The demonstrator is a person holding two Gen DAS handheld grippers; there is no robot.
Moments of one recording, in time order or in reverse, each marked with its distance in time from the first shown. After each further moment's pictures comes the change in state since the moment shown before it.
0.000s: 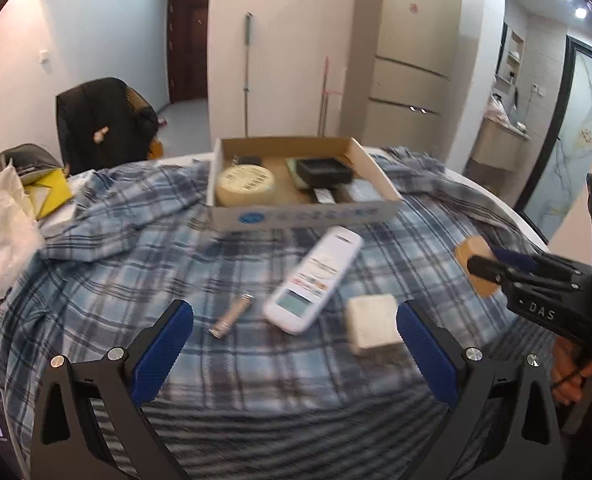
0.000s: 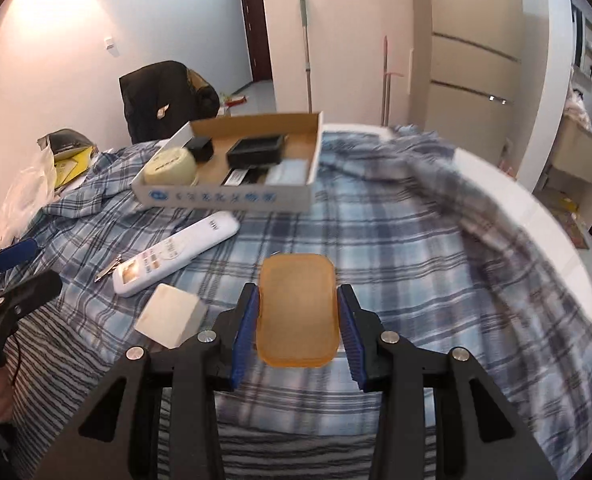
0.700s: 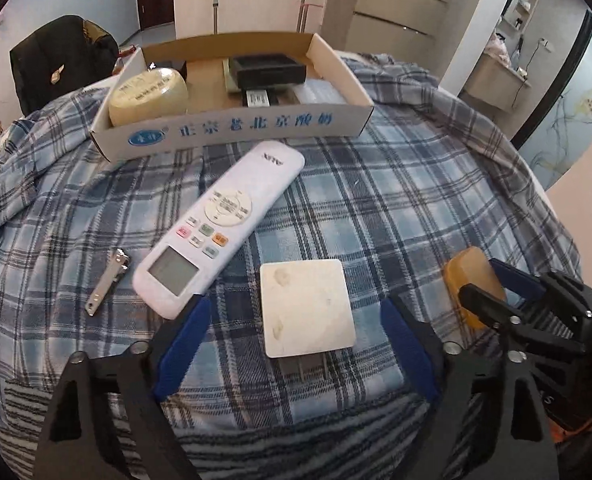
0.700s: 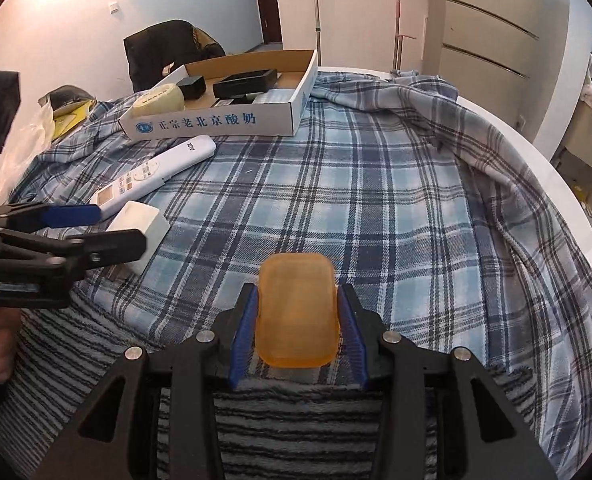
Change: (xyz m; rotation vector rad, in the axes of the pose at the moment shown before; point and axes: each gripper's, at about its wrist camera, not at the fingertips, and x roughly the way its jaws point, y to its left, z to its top) left arm 0.097 -0.053 0.000 -0.004 0.333 -0.067; right arm 0.027 -0.019 -0.038 -0.023 0.161 0.049
